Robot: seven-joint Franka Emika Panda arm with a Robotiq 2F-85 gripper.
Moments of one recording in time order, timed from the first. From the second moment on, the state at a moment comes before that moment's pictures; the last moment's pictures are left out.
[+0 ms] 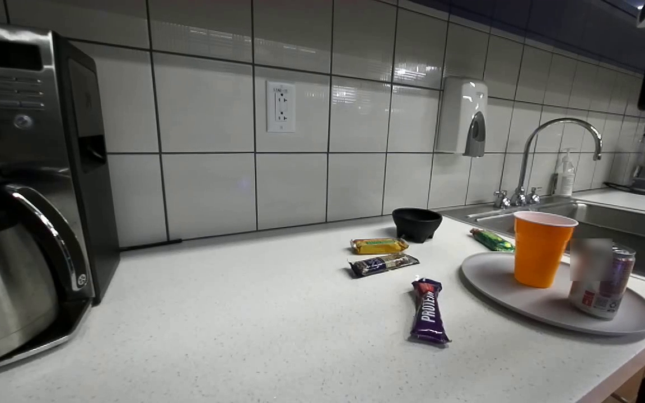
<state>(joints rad) -0.06 -0.74 -0.15 -2.69 -0.05 1.86 -0.07</state>
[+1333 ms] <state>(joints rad) -0.07 -0.71 -0.17 -2.72 -0.06 1.94 -0.18</state>
